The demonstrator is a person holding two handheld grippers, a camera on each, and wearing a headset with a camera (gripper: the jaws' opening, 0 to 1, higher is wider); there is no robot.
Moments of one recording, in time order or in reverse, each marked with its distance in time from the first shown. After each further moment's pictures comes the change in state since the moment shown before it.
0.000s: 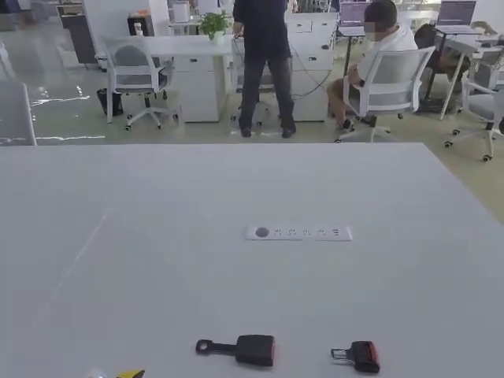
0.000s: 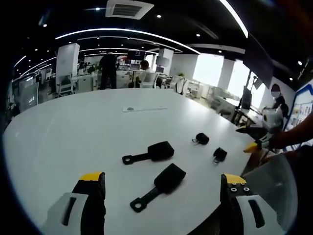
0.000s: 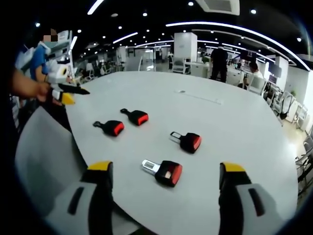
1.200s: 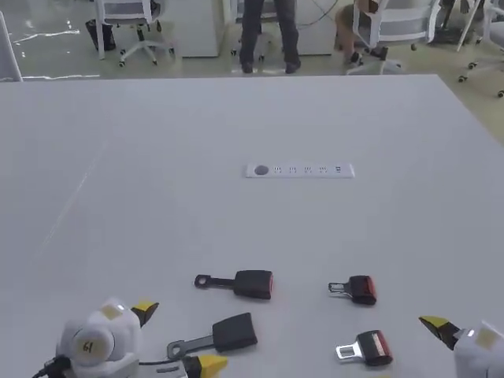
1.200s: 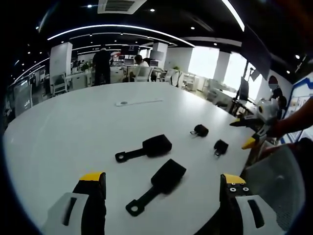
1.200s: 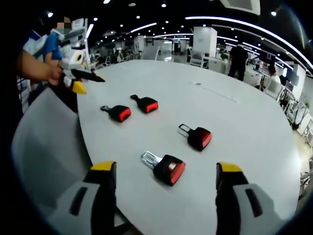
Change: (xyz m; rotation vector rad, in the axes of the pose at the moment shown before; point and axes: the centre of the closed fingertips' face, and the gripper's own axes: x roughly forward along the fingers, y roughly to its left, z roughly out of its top) left arm 0.025 -0.009 -0.014 0.046 0.059 -0.033; right arm 0.022 0.001 -0.017 -0.122 0.078 0.138
